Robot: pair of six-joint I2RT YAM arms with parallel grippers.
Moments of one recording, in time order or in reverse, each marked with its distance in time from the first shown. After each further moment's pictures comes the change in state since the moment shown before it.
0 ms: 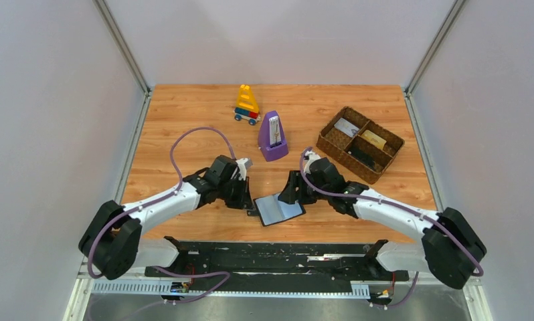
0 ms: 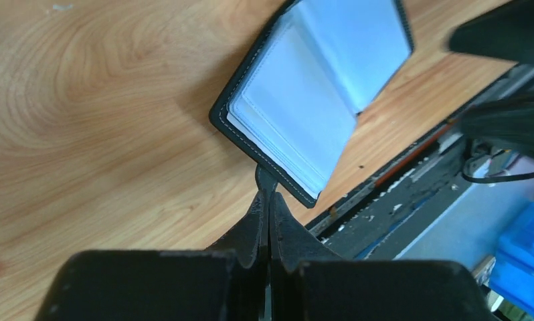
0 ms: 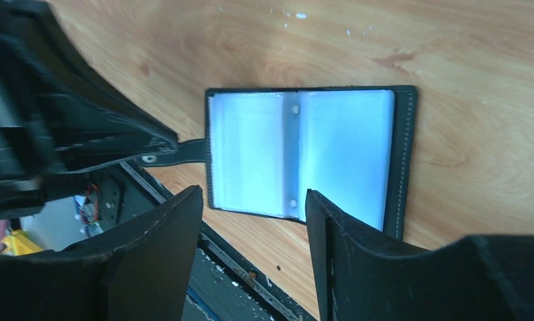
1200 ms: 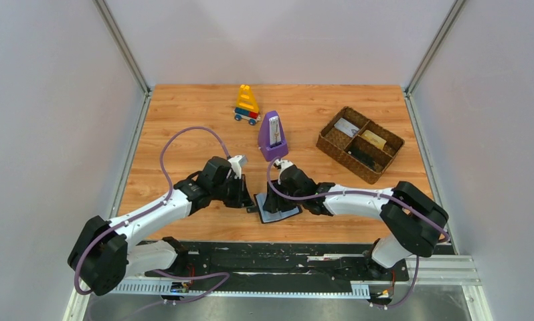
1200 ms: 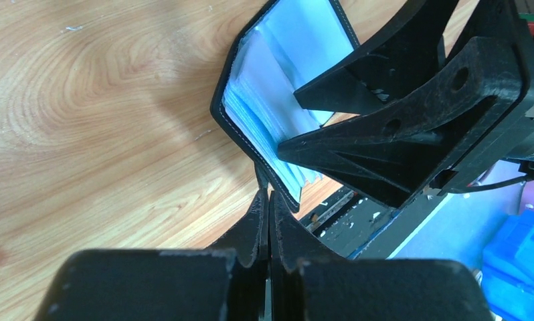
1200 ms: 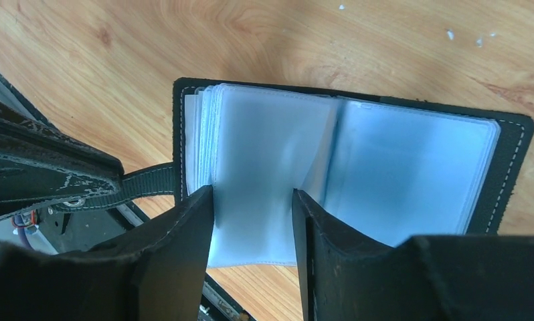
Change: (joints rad) left arm 0.000 -0.164 -0.043 0.048 -0.011 -0.050; right arm 0.183 0.353 0.117 0.114 0.089 -0.050
